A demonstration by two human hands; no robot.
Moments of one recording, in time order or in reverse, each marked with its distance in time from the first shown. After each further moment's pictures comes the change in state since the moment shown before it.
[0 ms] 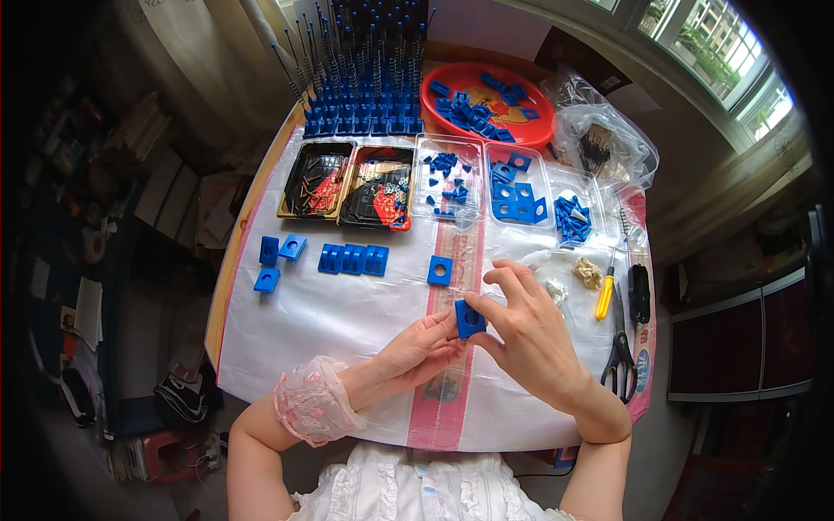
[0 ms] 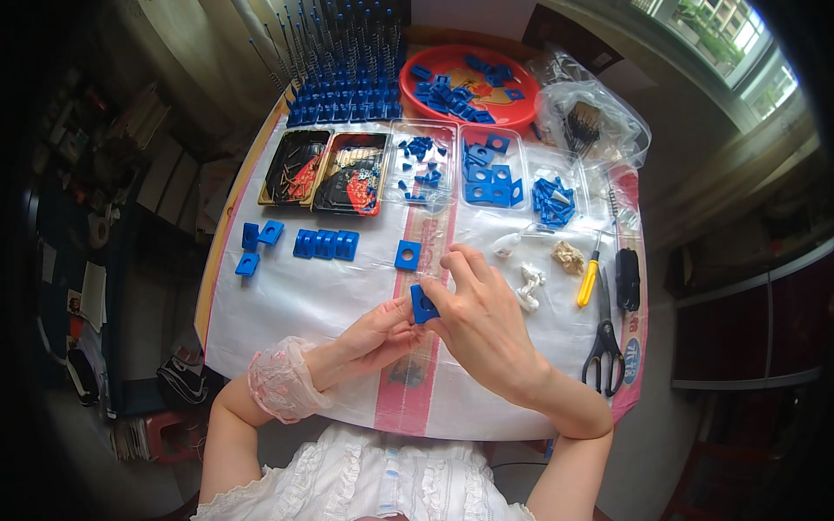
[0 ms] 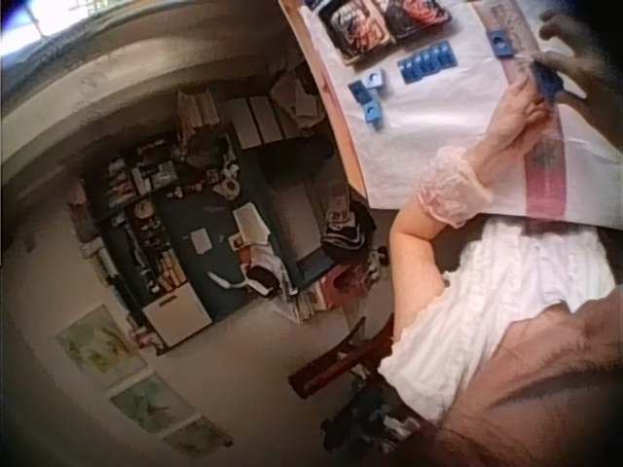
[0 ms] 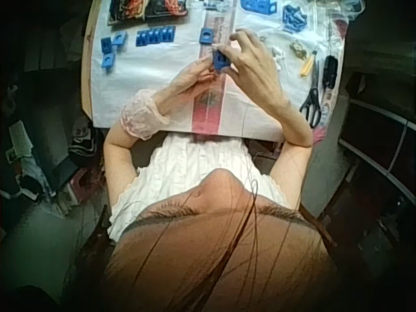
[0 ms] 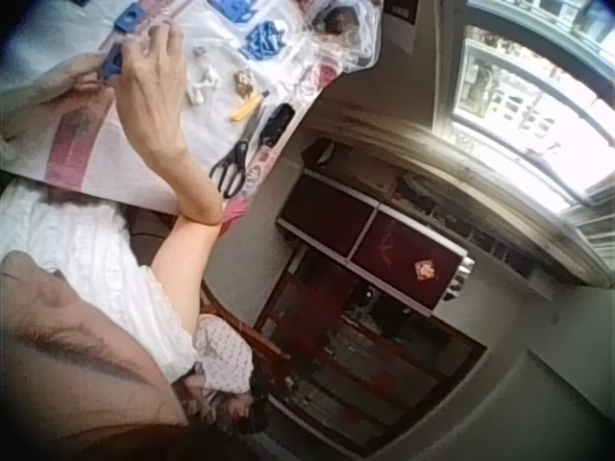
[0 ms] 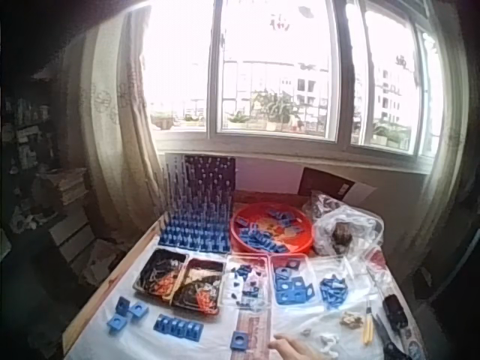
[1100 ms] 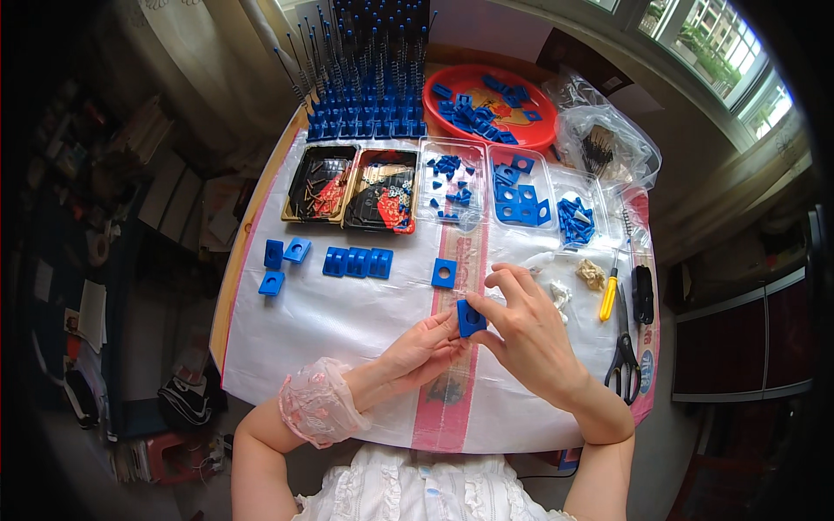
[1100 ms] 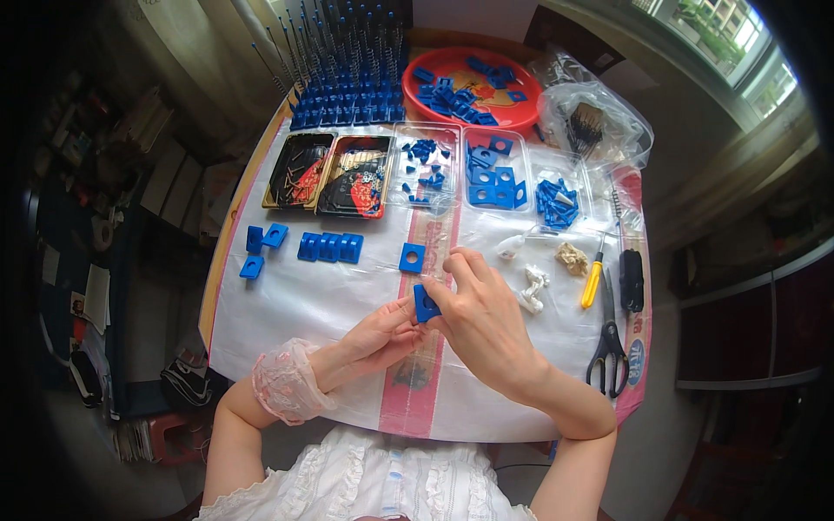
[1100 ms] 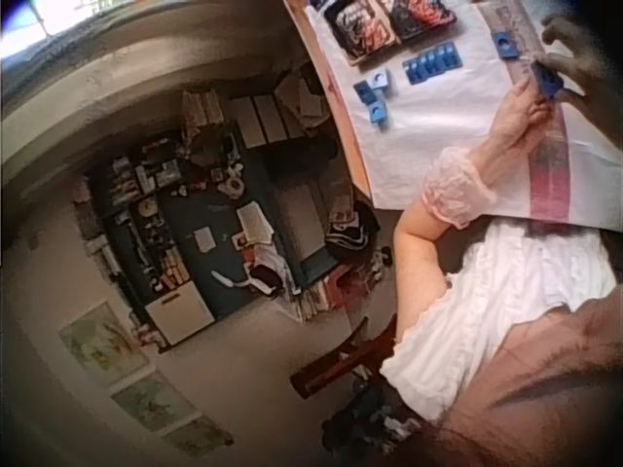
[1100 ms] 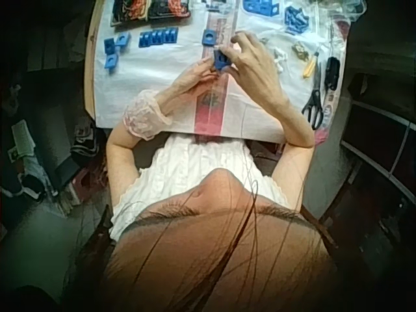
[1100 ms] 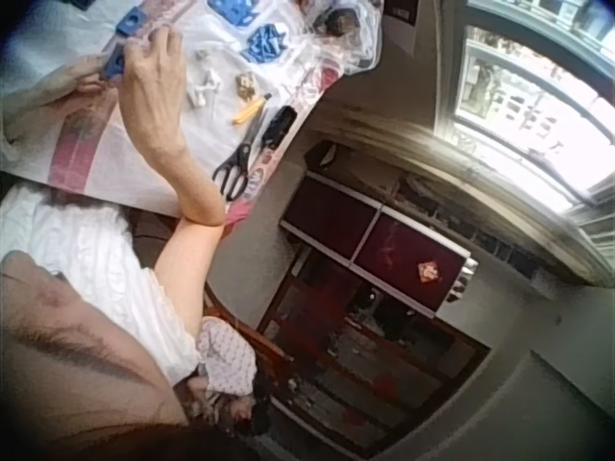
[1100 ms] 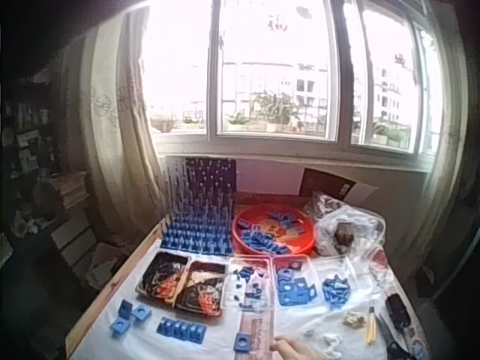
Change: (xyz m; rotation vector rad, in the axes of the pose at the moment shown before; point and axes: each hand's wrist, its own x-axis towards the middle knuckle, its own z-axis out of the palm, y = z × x) left_hand 0.003 0.000 -0.004 0.014 0.051 0.019; right_hand 0.002 0.002 0.007 0.008 0.020 -0.002
